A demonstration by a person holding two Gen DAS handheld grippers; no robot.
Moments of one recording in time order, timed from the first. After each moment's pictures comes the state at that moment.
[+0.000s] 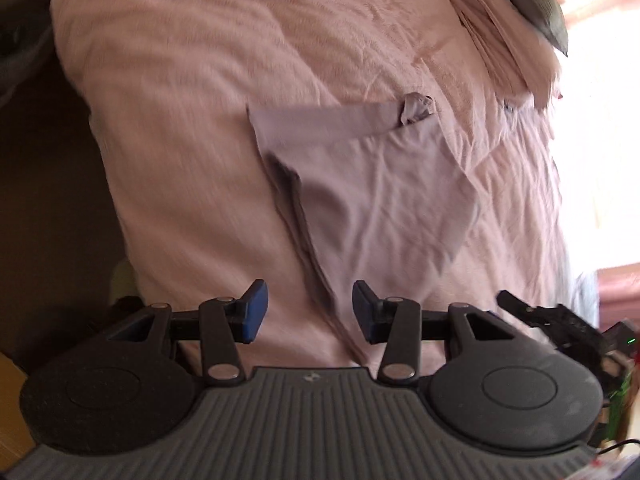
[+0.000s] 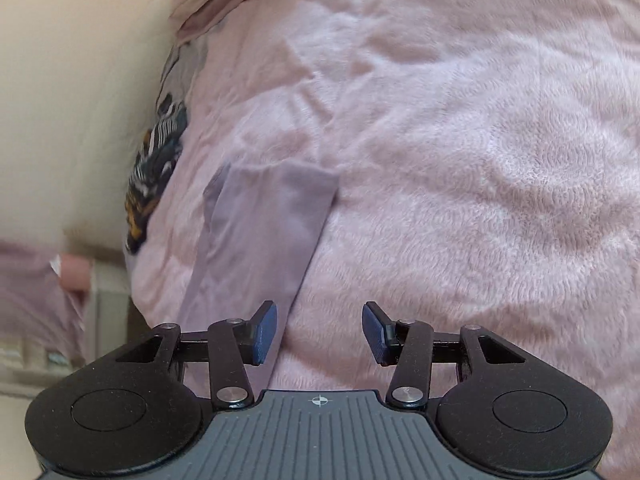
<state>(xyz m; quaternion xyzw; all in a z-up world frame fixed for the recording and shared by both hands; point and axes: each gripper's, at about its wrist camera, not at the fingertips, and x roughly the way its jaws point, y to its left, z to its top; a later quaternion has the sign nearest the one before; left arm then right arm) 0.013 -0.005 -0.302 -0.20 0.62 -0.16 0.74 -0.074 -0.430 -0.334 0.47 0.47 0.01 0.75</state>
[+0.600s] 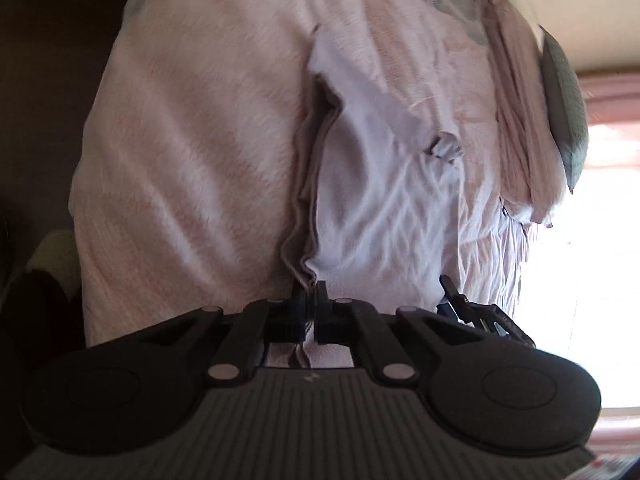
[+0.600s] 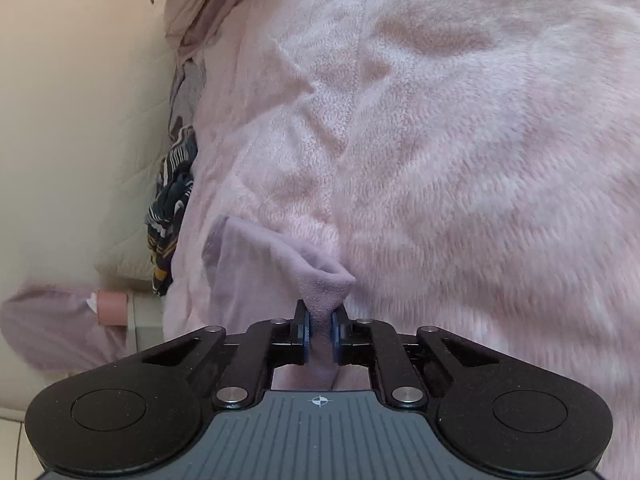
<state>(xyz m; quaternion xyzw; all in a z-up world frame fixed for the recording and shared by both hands) -0.017 -0.013 -0.359 -0.38 0.57 -0.08 0.72 -0.006 -0.451 -0.385 0.53 0.44 0.04 0.72</state>
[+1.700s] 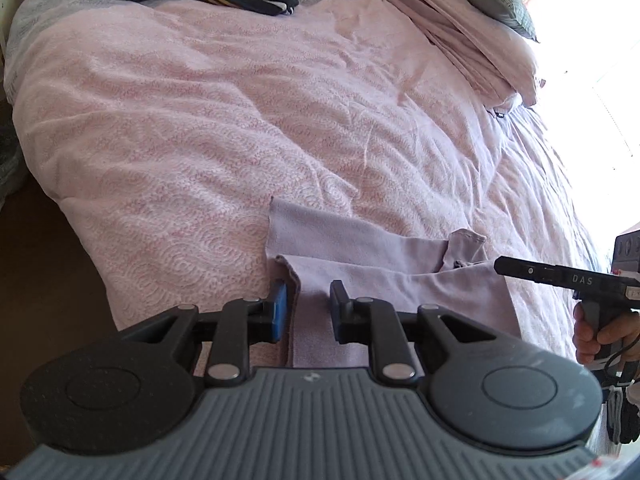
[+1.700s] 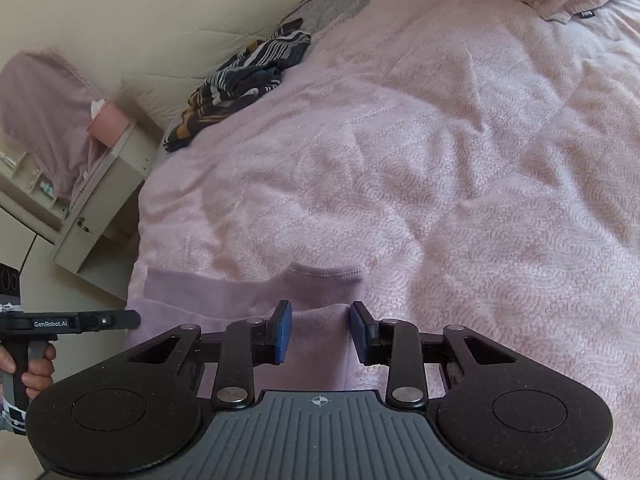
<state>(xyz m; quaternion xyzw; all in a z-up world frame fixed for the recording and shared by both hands) 0.066 -0.021 -0.313 -0.09 0.53 -0.21 0.81 0.017 -0.388 -0.341 0.21 0.47 0.19 0.84</state>
